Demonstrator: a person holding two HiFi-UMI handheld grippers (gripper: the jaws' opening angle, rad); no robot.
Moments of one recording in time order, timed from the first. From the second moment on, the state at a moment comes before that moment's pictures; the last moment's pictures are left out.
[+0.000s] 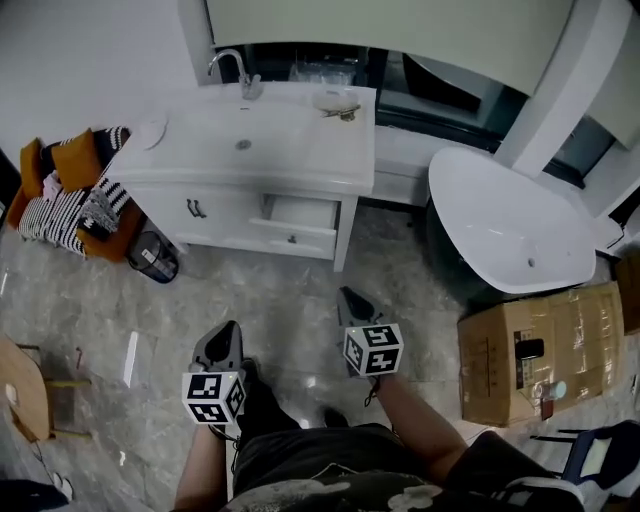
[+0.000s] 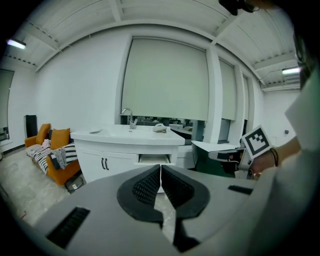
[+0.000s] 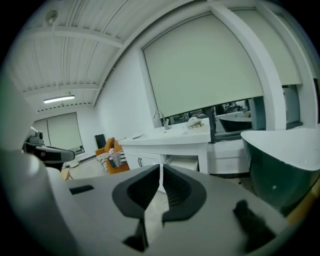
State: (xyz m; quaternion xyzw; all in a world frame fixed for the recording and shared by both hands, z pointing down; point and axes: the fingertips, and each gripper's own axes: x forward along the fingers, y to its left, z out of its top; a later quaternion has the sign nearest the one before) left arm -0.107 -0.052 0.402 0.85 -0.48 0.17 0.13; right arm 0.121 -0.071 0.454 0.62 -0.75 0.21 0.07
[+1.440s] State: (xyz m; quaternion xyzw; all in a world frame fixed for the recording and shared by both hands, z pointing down) left arm -0.185 -0.365 0.567 0.91 -0.30 0.20 0.19; right arm 0.017 -0.306 0.657 0.80 -0.53 0.27 0.11
